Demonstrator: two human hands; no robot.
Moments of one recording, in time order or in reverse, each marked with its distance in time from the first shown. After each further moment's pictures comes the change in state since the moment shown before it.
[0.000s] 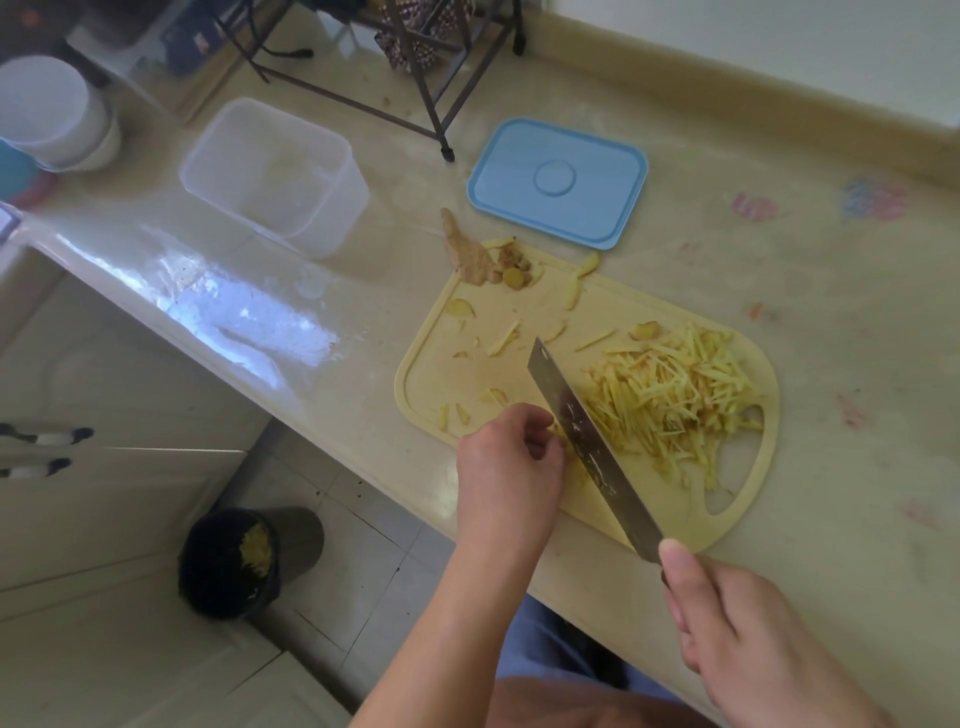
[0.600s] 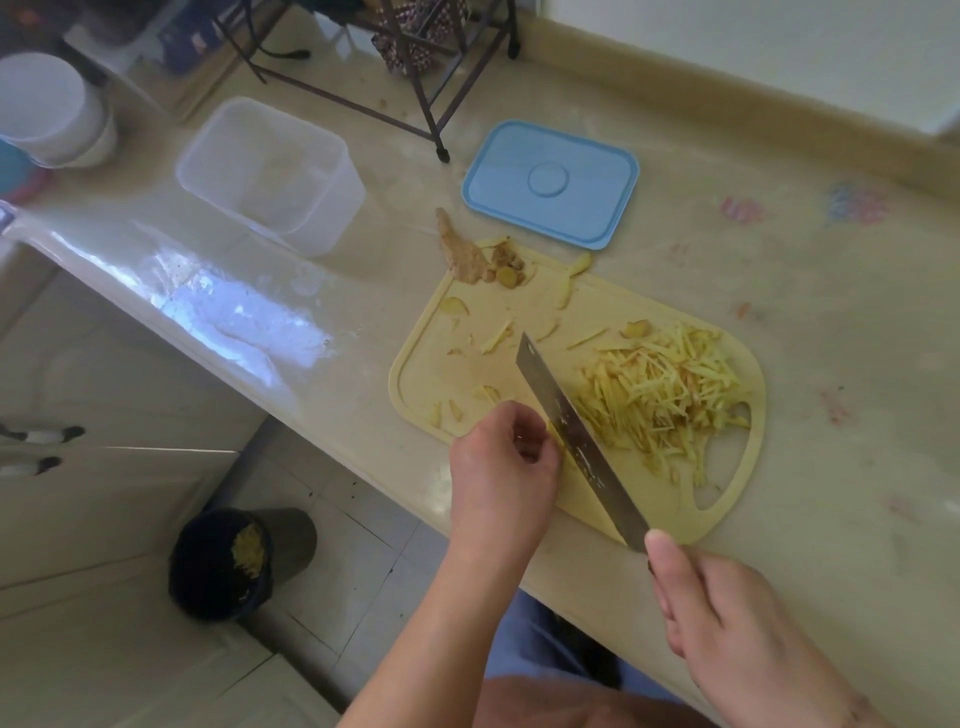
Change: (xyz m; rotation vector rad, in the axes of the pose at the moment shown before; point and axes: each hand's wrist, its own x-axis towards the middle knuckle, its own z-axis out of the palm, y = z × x) left_hand -0.006 -0.001 -0.001 -0.050 0.016 0.039; right_hand -0.002 -0.010 -0.004 -0.007 0.000 0.002
